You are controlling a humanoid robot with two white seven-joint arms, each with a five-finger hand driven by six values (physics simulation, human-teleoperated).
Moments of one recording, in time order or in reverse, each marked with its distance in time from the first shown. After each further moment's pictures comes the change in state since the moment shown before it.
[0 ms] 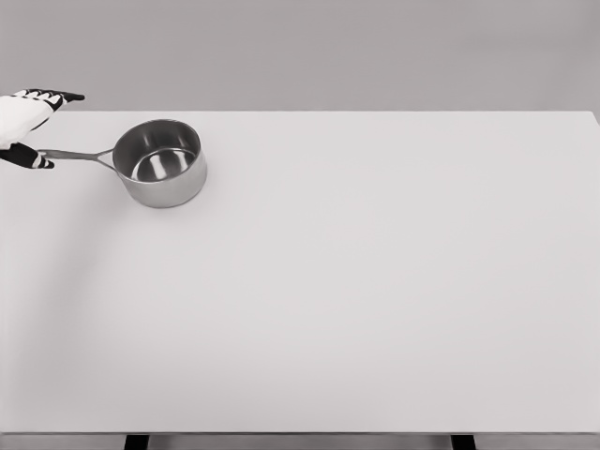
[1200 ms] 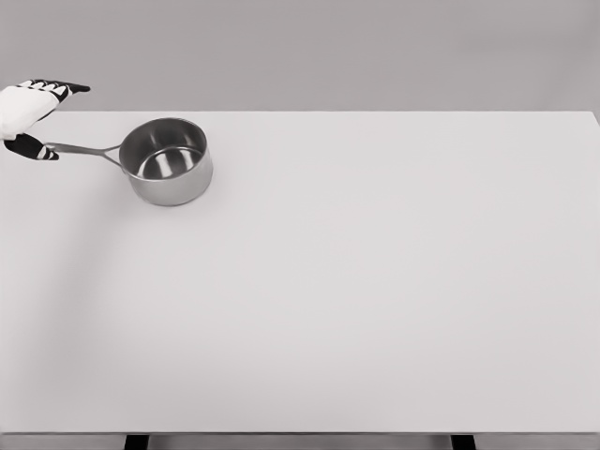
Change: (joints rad) left arm -0.040 -0.019 -0.008 0.017 -0.027 0.000 0.000; right arm 0.000 0.000 0.000 0.000 0.000 0.000 0.000
